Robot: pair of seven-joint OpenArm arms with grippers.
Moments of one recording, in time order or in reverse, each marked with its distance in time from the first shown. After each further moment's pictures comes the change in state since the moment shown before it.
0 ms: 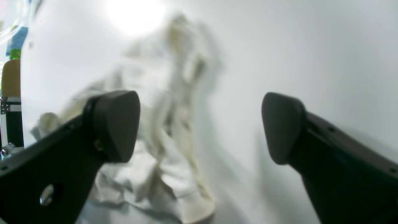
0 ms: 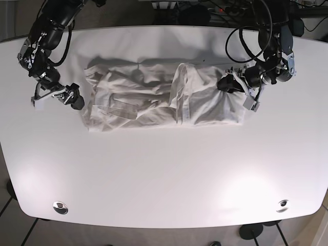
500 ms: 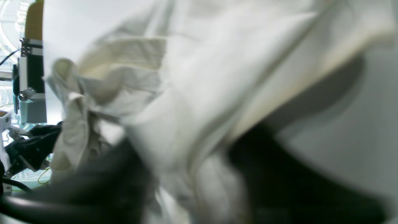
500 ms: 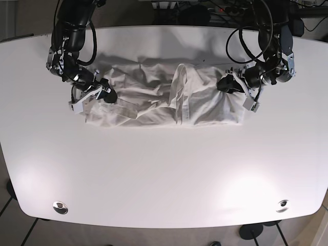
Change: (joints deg) left arm -0.2 0.1 0.0 -0.1 0.0 0.0 0.0; right arm -0.8 -3.5 -16.4 -2.2 -0.1 -0.1 5.0
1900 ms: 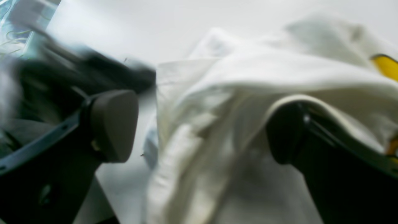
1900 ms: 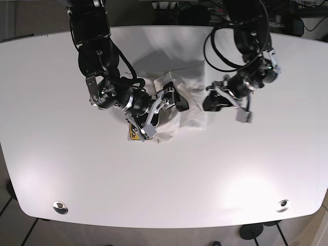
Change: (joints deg) left arm -0.4 14.3 -9.8 15.6 1.5 8.4 -0.4; right arm 9.9 -0.9 -36.7 13.2 -9.0 -4.7 1.5
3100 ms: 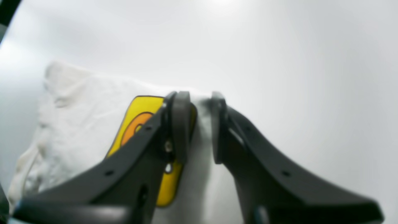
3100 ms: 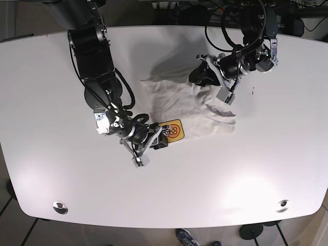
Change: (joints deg) left arm 9.5 -9.7 19.1 4.0 -1.4 0.2 0.4; right arm 16.3 -3.1 0.4 -31.1 -9.1 0.0 18.9
